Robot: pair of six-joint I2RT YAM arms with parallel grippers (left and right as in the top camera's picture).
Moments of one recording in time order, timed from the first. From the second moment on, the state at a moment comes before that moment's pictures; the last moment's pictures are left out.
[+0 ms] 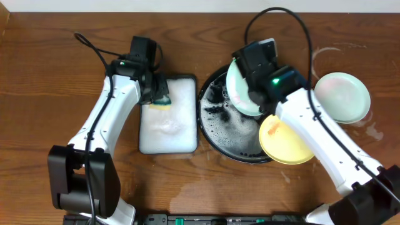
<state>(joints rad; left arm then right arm) -0.17 1.72 1.35 -0.89 0.02 -0.46 0.56 1.66 1.50 -0.97 0.71 0.18</state>
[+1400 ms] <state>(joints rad) -0.17 1.78 1.19 -0.77 0.08 -0.43 0.71 1.66 1.46 -0.69 1.02 -0.34</state>
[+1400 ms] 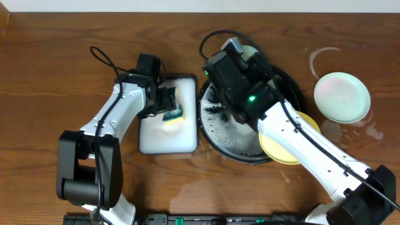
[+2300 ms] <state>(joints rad) -0.17 1.63 1.21 -0.83 0.07 -0.43 0.69 1.67 1.43 -0.61 0.98 -0.30</state>
